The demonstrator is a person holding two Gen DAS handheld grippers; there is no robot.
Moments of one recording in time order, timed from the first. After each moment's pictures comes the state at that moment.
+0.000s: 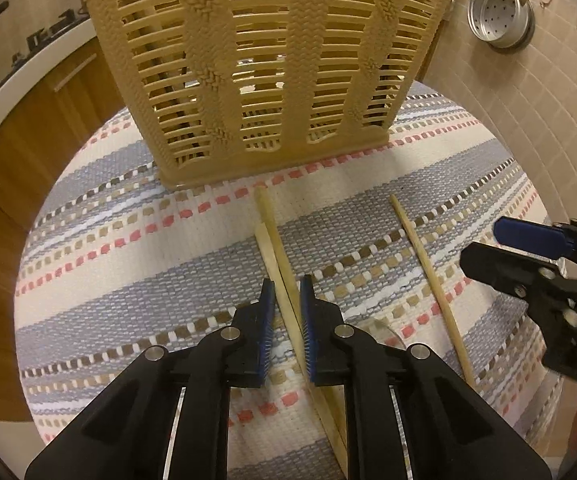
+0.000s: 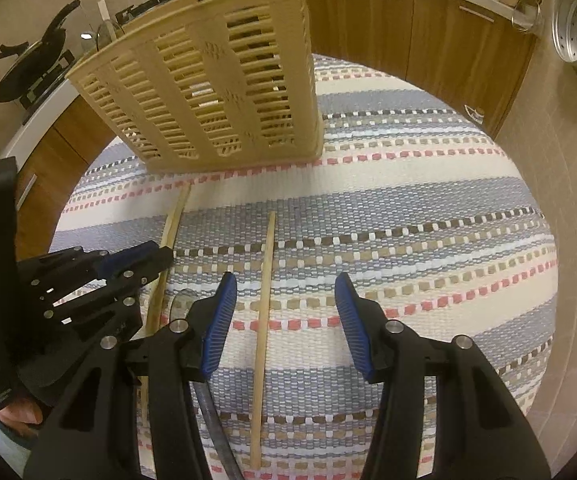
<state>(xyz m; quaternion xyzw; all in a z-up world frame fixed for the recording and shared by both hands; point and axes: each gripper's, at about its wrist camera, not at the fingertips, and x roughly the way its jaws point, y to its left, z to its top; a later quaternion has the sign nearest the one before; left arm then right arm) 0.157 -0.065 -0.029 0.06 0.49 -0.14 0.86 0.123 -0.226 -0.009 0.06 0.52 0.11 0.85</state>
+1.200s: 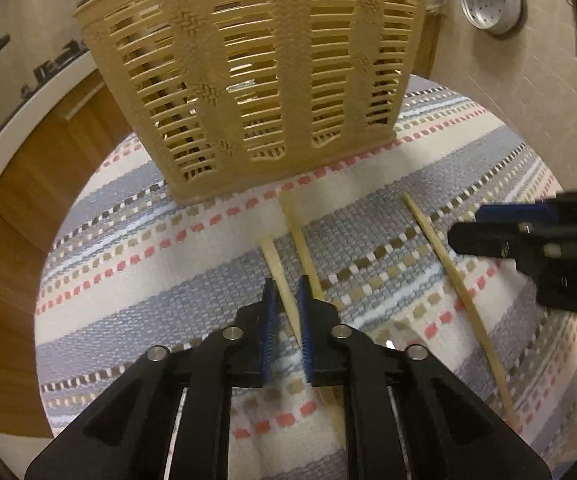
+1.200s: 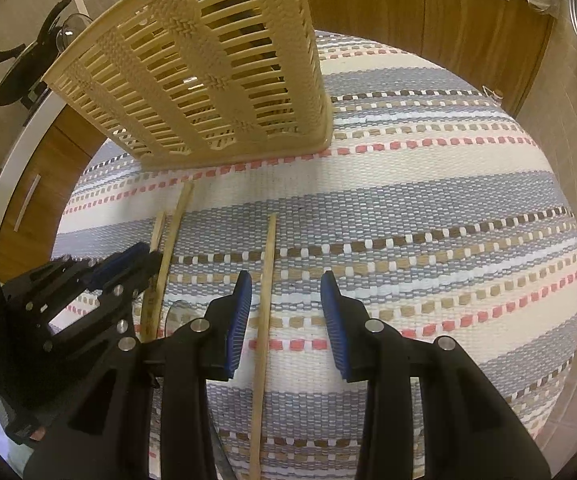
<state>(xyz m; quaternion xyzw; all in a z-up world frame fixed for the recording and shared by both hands) 0.158 -0.079 -0.034 0.11 0.47 -0.11 0.87 0.147 -0.232 -0.024 0.07 0.54 0.14 0.83</state>
